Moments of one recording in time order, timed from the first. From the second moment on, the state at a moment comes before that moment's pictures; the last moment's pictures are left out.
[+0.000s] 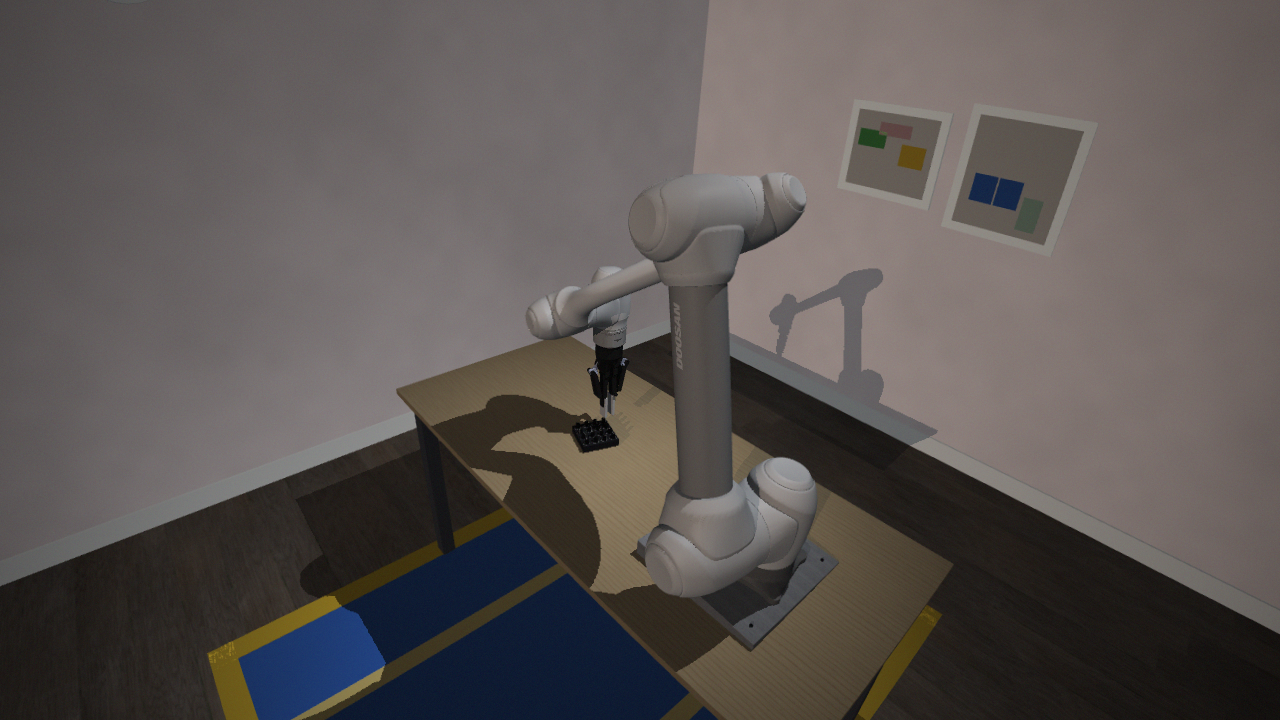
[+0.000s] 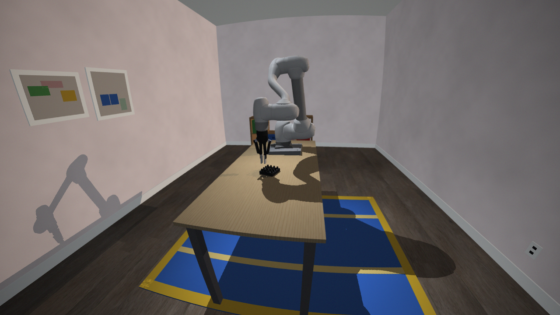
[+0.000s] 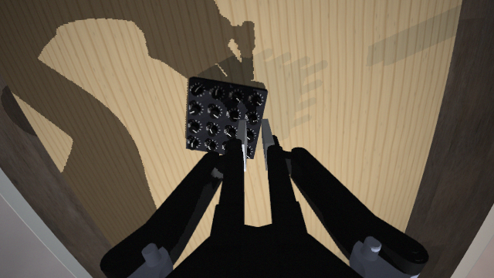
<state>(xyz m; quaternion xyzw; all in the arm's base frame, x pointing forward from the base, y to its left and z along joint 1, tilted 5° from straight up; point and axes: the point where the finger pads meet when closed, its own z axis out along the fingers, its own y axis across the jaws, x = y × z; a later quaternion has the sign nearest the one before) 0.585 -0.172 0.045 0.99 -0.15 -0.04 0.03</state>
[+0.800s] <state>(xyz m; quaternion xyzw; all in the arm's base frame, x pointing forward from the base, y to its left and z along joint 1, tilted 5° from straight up) 0.586 -0.172 0.055 0.95 0.30 -0.04 0.01</state>
